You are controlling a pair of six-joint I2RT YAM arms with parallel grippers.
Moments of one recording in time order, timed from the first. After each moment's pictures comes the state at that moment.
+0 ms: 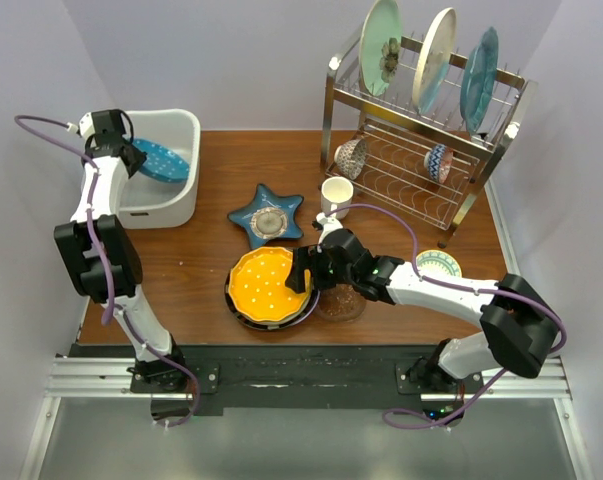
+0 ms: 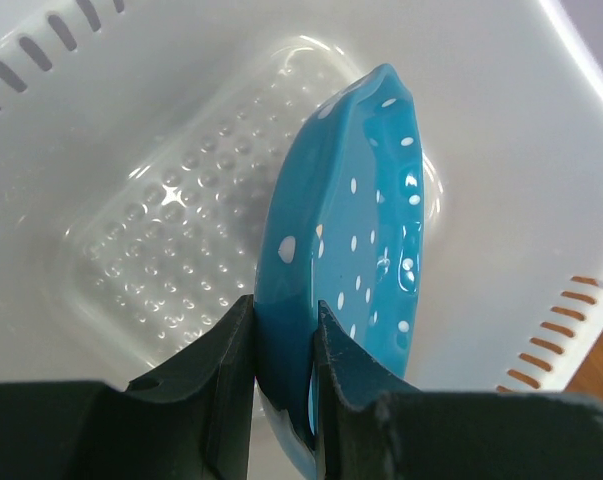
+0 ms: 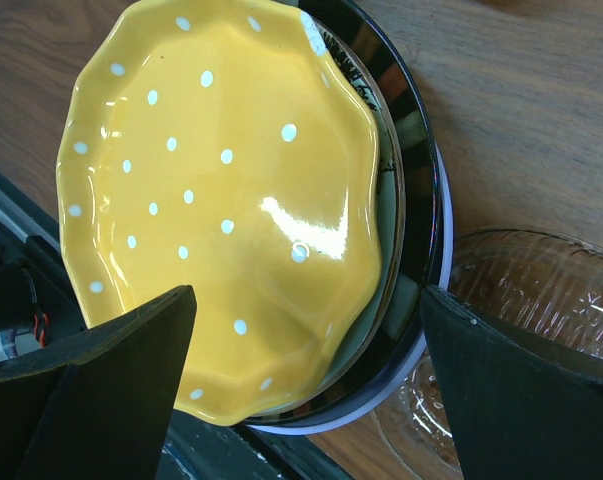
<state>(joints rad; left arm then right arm) 0.26 1.88 1.66 -0.49 -0.22 -0.66 0.90 1.41 0.79 -0.06 -0.02 0.64</state>
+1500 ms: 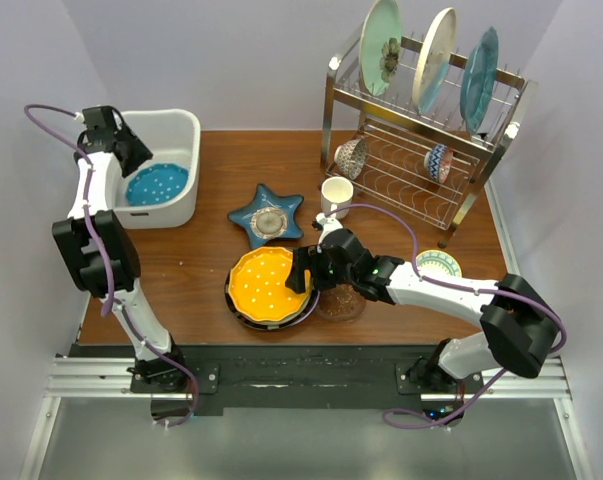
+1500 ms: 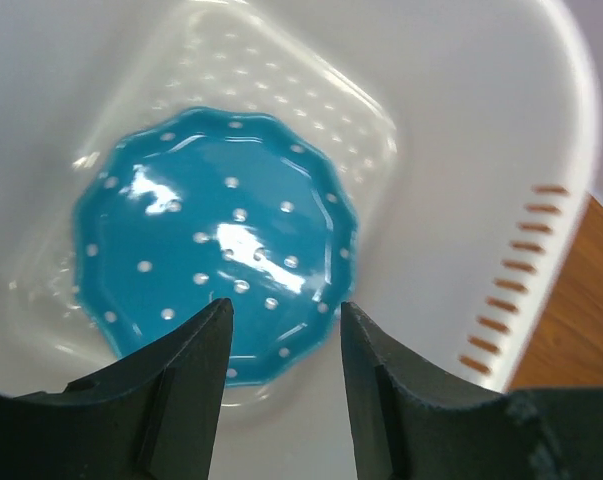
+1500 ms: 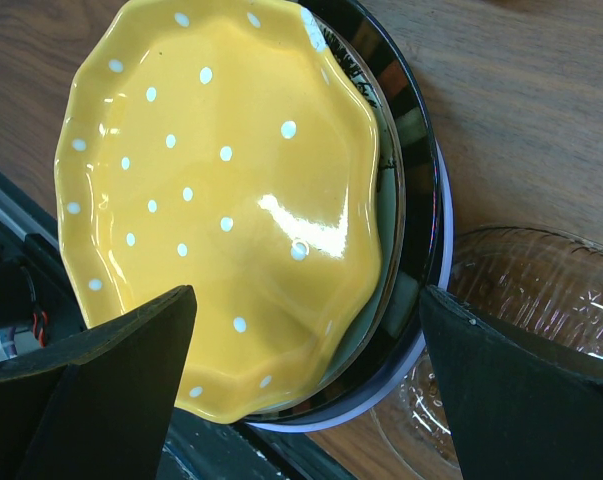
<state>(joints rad) 0.29 1.94 1.74 -0.53 0.01 -0.47 0.90 1.41 0.79 -0.06 -0.02 0.64</state>
